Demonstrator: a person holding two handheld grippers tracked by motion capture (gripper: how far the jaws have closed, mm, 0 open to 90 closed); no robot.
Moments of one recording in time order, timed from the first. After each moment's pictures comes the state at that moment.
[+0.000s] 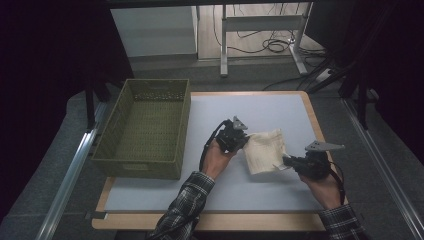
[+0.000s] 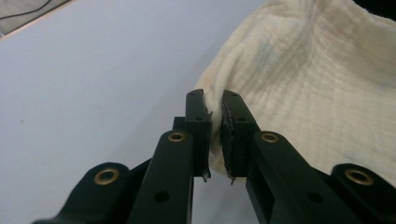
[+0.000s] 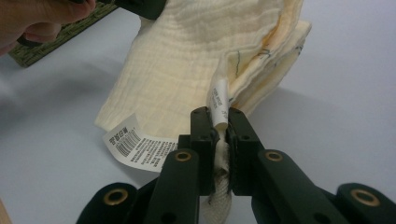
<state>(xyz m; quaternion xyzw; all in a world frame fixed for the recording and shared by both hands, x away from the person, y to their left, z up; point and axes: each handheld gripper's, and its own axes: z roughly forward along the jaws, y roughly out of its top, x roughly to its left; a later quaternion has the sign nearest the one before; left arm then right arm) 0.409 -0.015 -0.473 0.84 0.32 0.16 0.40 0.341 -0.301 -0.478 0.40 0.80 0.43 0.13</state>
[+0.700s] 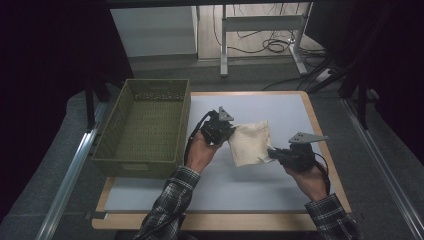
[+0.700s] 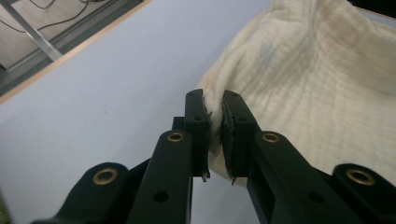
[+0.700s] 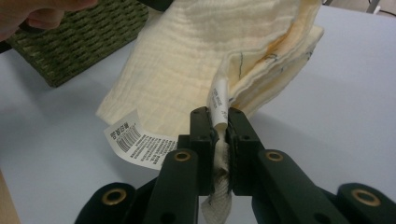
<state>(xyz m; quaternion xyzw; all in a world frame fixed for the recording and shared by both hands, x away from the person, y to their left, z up) 0.406 0.030 -0.433 0.84 0.33 0.20 0.39 0.351 -0.252 -0.455 0.36 0.81 0.45 0.13</state>
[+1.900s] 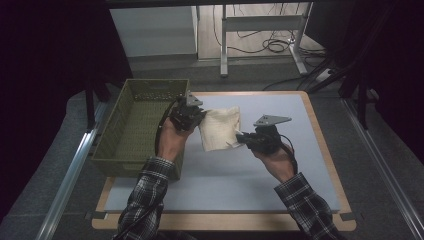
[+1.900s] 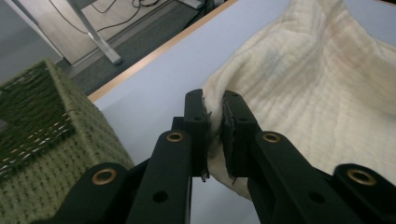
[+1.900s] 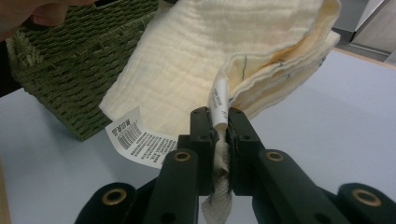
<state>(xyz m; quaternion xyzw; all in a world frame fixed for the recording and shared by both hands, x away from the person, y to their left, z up) 0.412 0.110 -0.398 0.82 0.37 0.26 0.36 0.382 -0.162 -0.430 0.31 0.82 0.47 0.13</state>
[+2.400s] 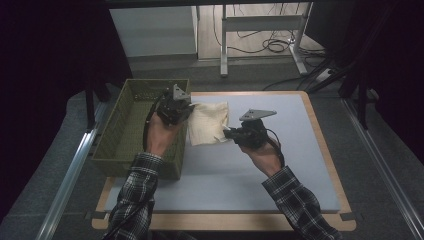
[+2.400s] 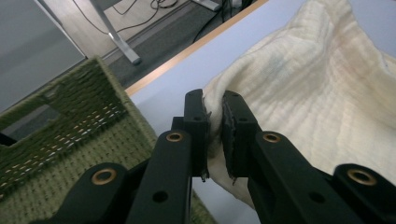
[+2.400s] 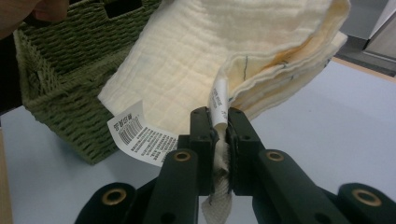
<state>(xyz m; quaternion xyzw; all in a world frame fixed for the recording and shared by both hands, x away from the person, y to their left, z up) 0.414 0.142 -0.381 0.81 0.38 0.28 0.35 0.392 -0.124 -0.421 0.29 0.82 0.48 0.12</state>
